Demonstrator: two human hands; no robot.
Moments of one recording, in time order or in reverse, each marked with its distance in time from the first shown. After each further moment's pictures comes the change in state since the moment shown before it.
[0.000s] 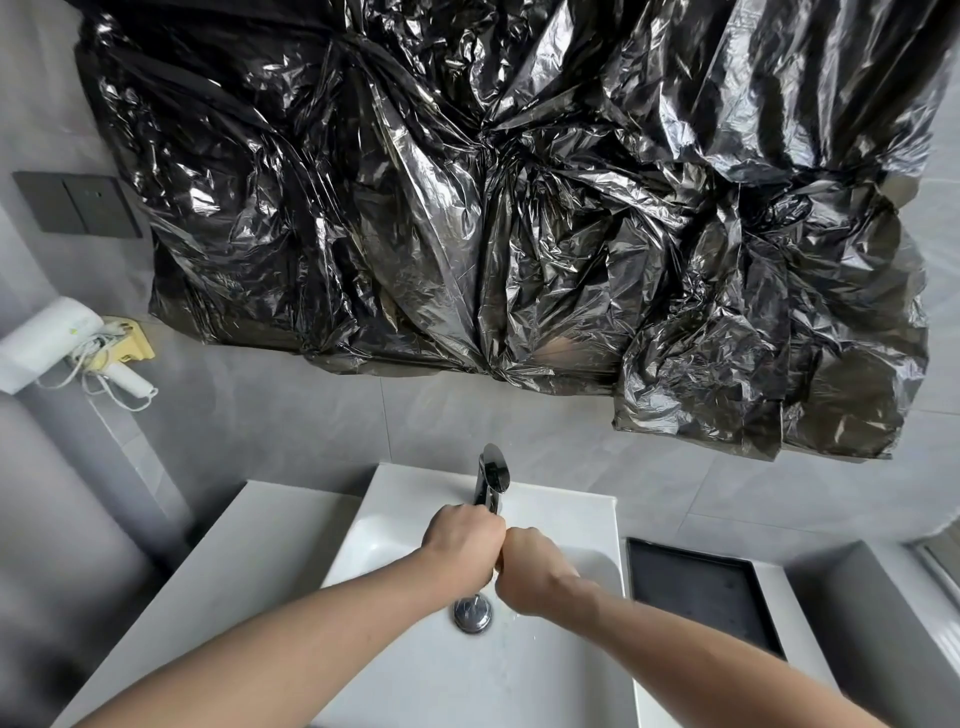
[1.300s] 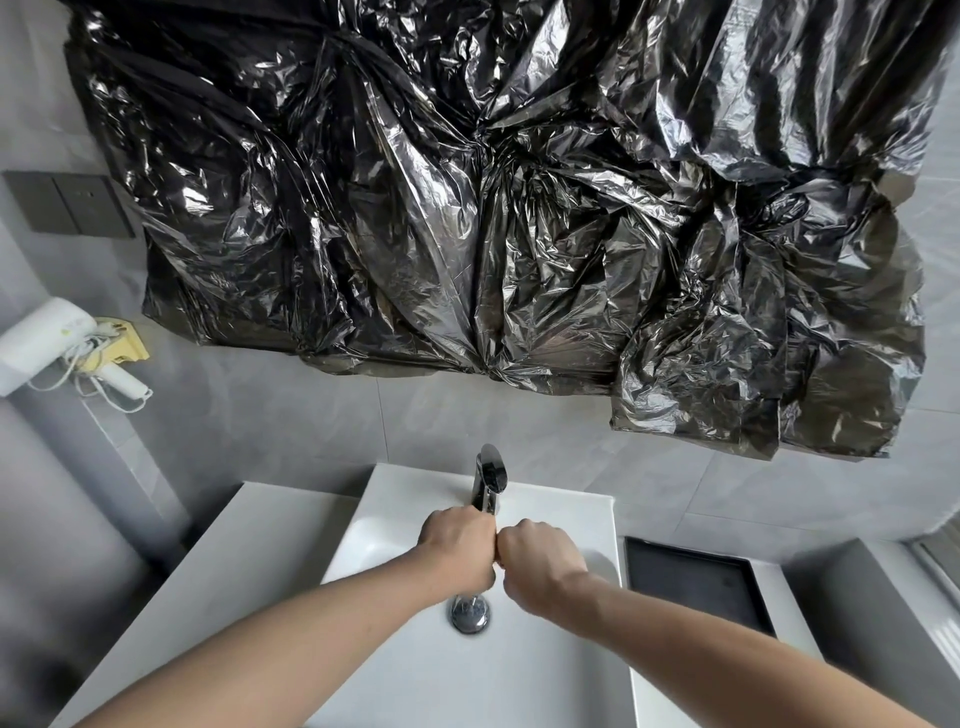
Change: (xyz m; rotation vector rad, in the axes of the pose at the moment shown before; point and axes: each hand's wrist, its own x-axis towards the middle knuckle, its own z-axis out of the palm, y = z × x) left_hand 0.000 0.000 -0.003 -0.167 -0.075 -0.090; right_hand -0.011 0.003 -0.013 -0.280 0.143 -0.159
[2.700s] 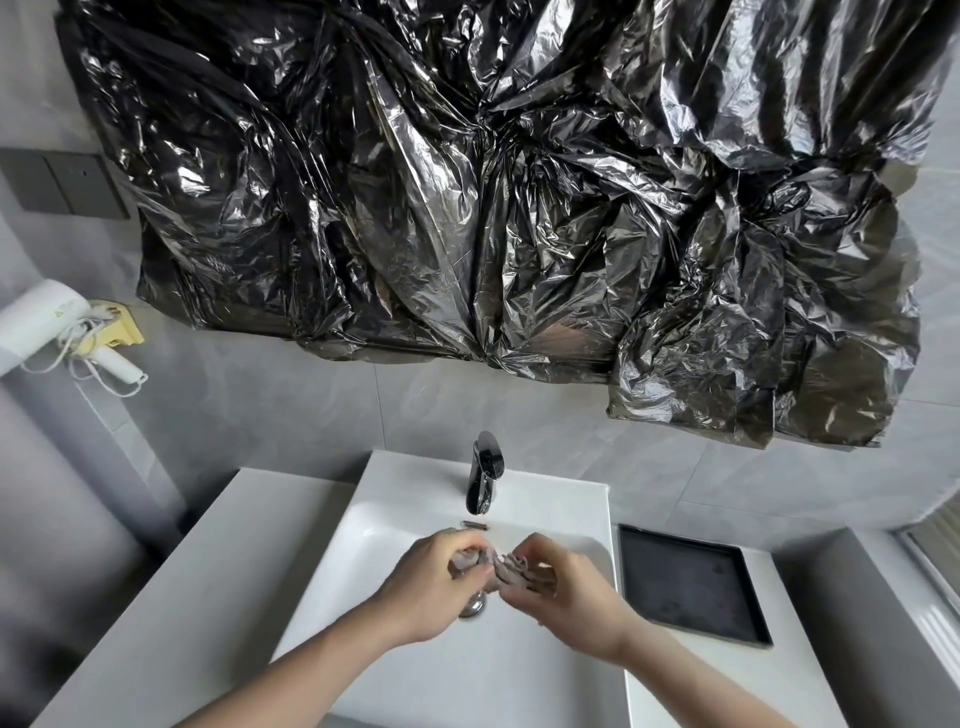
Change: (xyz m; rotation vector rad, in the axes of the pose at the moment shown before) left_hand -0.052 -0.028 0.046 -0.910 0.147 0.097; right_hand -0.056 0.035 0.033 0.893 0.094 -0.038
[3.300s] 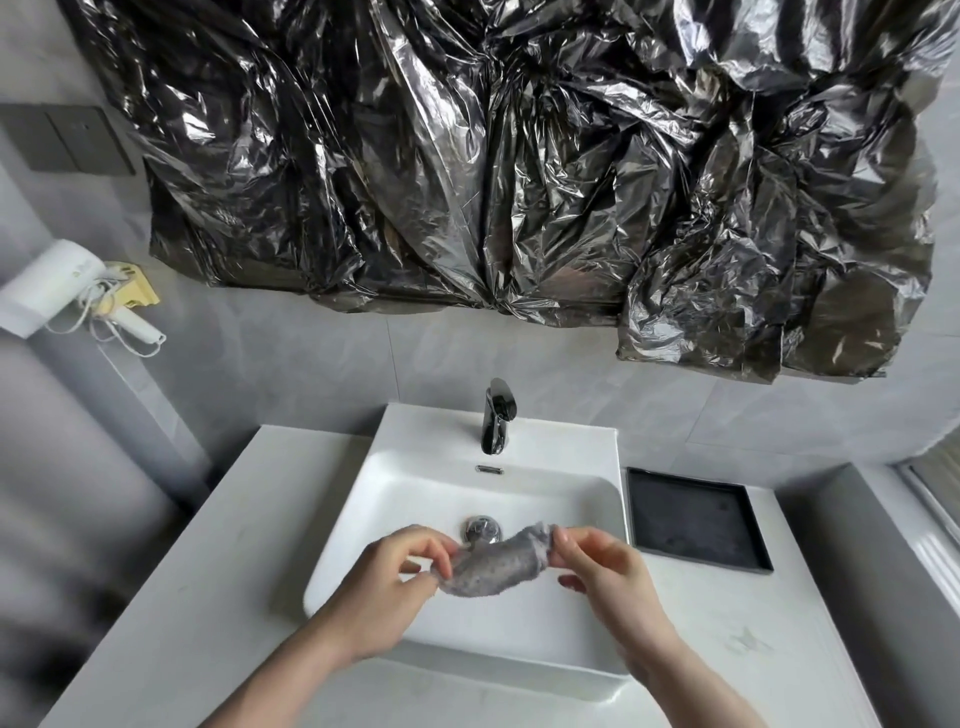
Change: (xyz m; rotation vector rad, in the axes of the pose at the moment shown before) left_hand -0.100 -0.016 -0.022 -0.134 0.010 -0.011; right_hand -0.074 -0.018 0.037 0.669 0.298 0.269
